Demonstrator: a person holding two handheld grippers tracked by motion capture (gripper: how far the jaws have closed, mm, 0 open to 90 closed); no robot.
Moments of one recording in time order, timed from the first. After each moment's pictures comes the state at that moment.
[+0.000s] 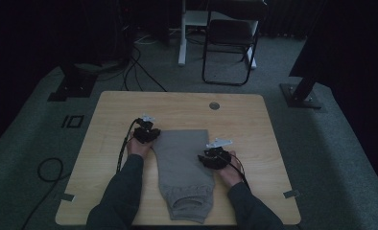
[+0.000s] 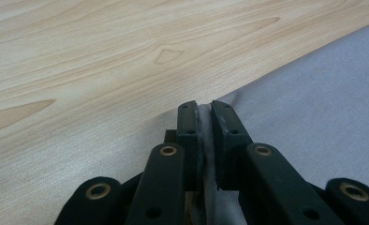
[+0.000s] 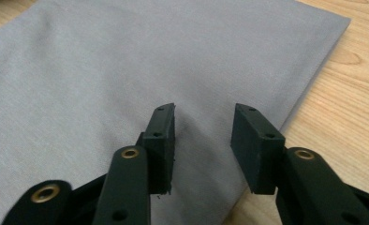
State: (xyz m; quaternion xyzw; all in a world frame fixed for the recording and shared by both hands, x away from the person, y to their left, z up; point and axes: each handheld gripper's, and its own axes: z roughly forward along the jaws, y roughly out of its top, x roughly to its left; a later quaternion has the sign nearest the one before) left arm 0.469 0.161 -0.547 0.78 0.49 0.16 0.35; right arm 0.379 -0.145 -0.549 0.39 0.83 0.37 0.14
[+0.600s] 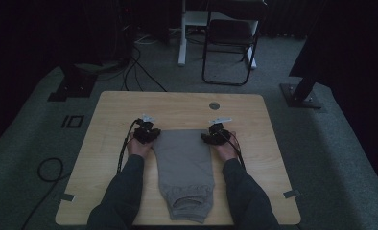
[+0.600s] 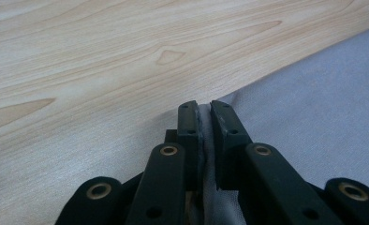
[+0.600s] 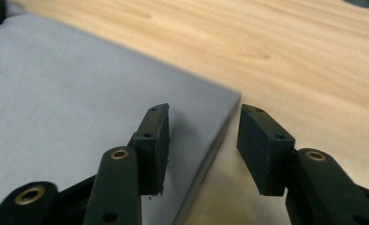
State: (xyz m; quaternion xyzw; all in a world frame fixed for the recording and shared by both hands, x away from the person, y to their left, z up) left arm 0.469 0.161 -0.548 0.78 0.49 0.16 0.35; right arm 0.470 -0.148 -0.547 0.46 0.80 0.35 0.17
